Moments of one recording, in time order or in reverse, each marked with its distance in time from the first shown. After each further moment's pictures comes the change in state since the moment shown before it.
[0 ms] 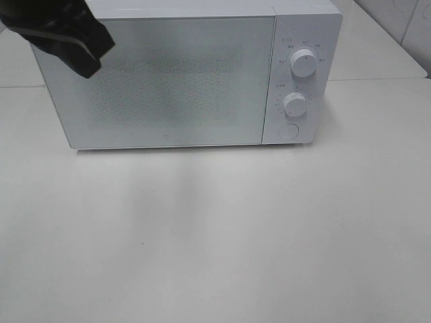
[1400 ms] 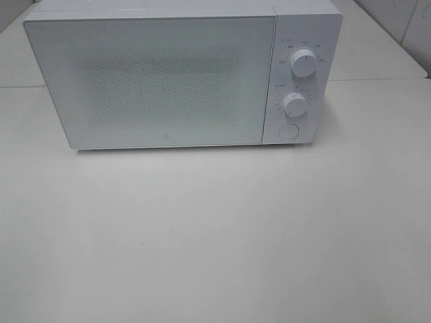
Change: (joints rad) left arm 0.407 -1.562 0.822 -0.044 0.071 -0.078; right arm -0.080 0.000 0.000 0.000 0.000 0.000
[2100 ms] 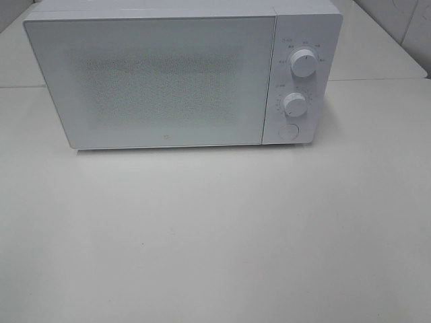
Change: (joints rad) left arm 0.000 -0.004 0.113 -0.042 -0.020 0.080; right arm -0.227 0.000 0.000 0.001 0.000 0.000
